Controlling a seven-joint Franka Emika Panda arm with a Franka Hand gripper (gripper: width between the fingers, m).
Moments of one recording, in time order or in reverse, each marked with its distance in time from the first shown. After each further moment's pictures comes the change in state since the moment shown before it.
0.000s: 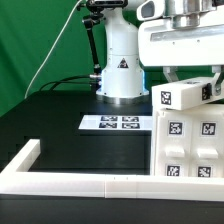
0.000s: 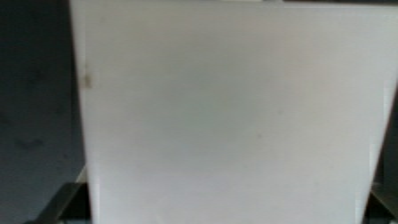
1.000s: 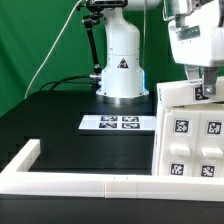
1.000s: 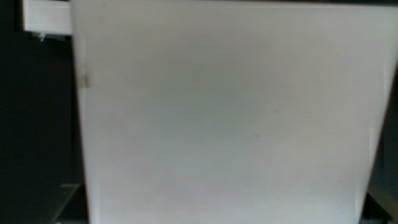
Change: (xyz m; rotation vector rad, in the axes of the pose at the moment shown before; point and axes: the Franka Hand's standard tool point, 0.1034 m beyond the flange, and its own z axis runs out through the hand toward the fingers) arm -0.005 -0.009 -0.001 0.042 -0.035 0.712
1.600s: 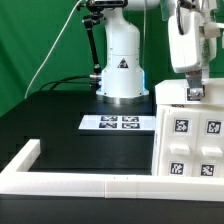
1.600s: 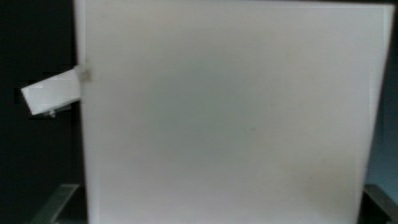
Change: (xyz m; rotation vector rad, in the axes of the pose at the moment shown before) arm 0.001 0.000 0.001 -0.004 -0.041 0.356
